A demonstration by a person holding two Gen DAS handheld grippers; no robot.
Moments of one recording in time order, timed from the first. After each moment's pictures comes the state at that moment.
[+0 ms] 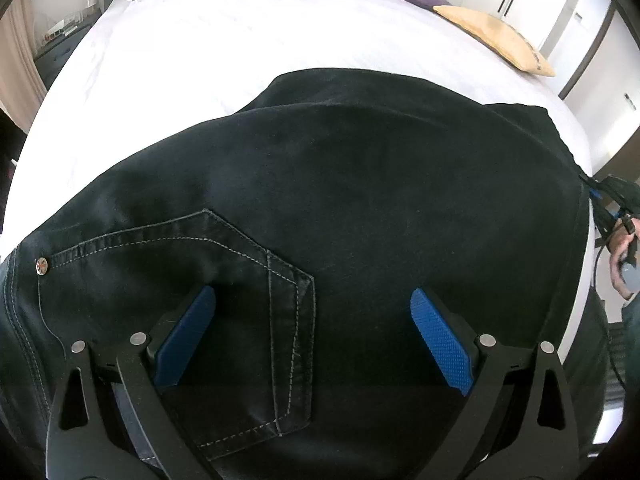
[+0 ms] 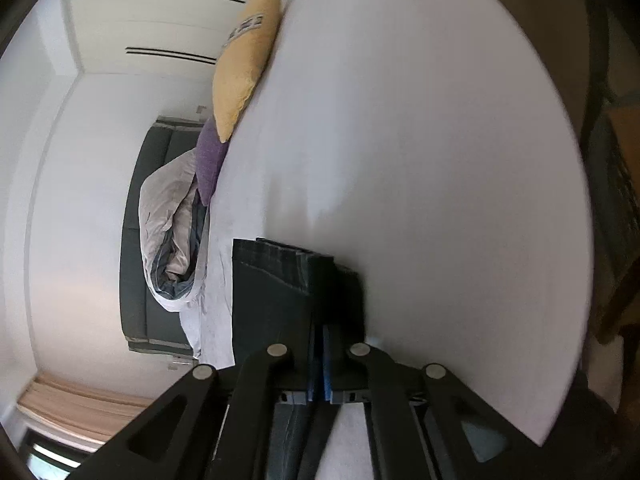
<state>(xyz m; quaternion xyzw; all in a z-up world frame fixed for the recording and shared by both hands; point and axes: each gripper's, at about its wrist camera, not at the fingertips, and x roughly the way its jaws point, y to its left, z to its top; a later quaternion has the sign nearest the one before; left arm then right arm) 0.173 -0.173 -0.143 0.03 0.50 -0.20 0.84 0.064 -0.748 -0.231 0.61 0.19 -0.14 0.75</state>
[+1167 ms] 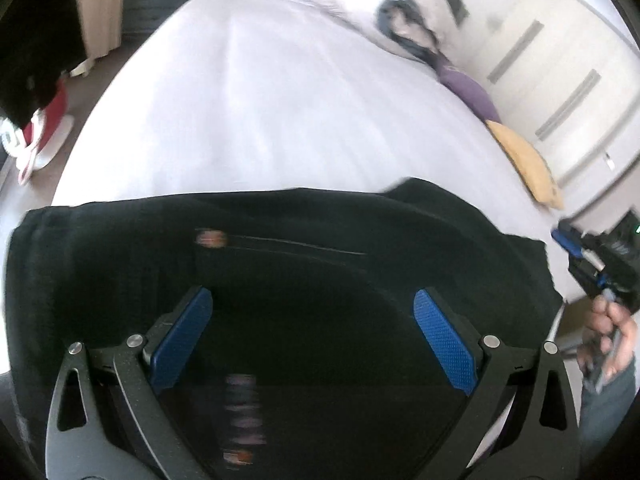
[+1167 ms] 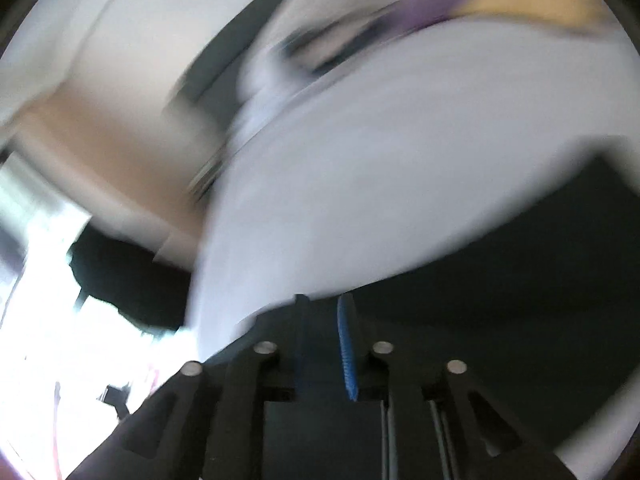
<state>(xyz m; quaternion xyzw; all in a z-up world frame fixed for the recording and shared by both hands) 0.163 -0.029 -0.116 -0.17 0.45 -0.12 0.87 0.210 -0.483 -0.117 0.28 0.38 0.19 0.86</state>
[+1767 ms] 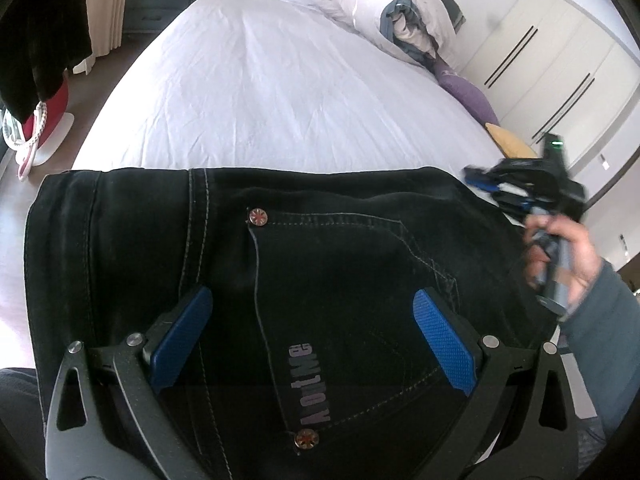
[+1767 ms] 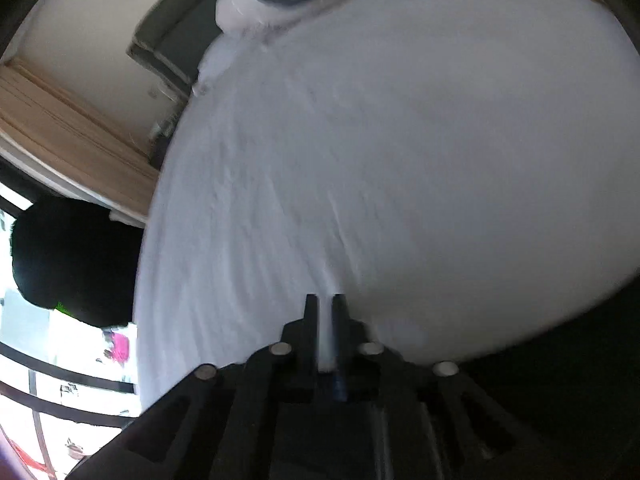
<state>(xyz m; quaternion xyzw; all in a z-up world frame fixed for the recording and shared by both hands) 0.139 -0.010 -0.147 -0.17 0.43 -0.14 0.88 0.322 -0.445 -0.184 0.27 0.45 0.10 0.85</state>
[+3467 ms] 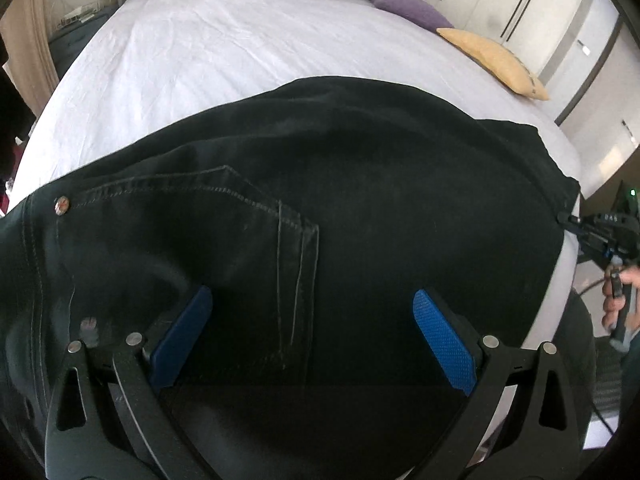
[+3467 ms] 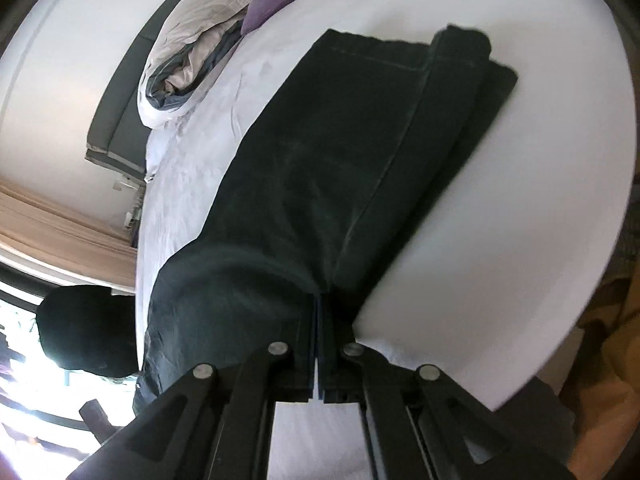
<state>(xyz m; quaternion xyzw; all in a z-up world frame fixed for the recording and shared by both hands) 0.138 -0.143 -0.147 0.00 0.47 -0.20 0.86 0.114 -0.639 -0.196 0.39 0.42 -0.03 0.82</state>
